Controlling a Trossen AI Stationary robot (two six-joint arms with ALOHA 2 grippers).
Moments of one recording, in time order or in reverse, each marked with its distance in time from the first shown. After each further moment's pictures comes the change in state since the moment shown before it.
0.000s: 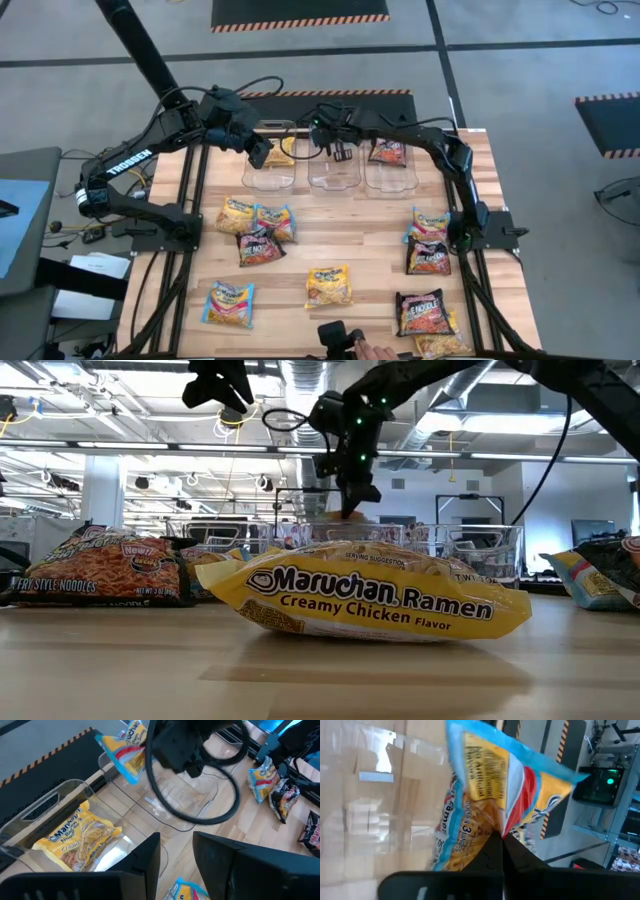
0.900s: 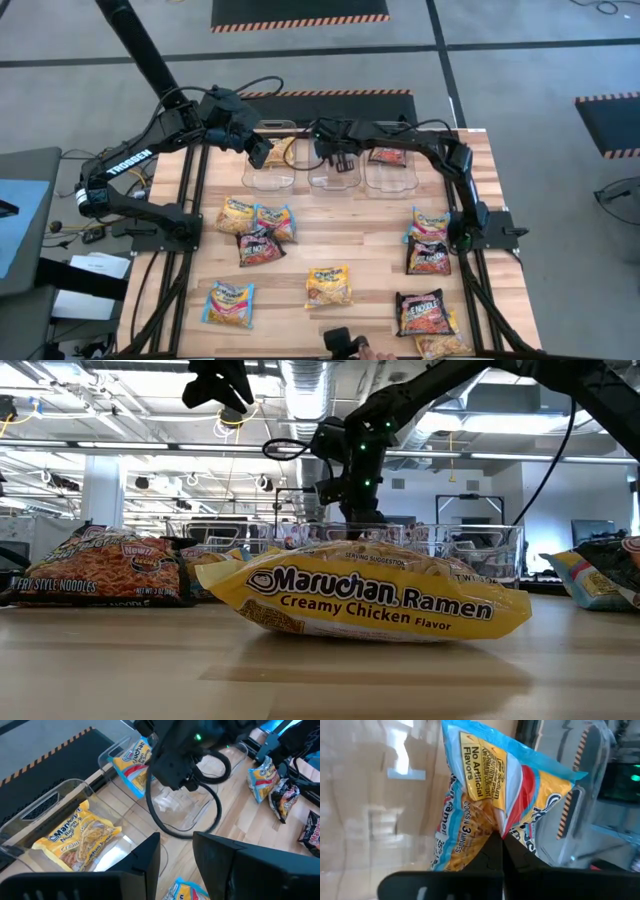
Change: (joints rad) left arm 0.000 0.000 0.000 -0.001 0.001 -0.002; right arm 0.021 0.000 -0.171 0.103 -0.003 0.051
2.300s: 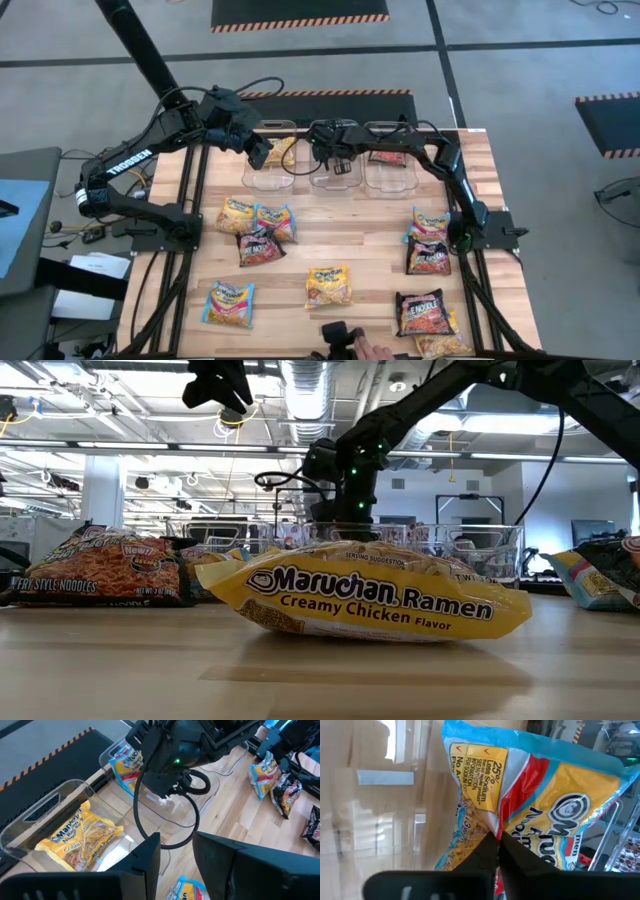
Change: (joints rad) left arm 0.000 0.000 0.000 -0.007 0.000 0.024; right arm -0.014 0.097 0.002 0.069 0.068 -0.019
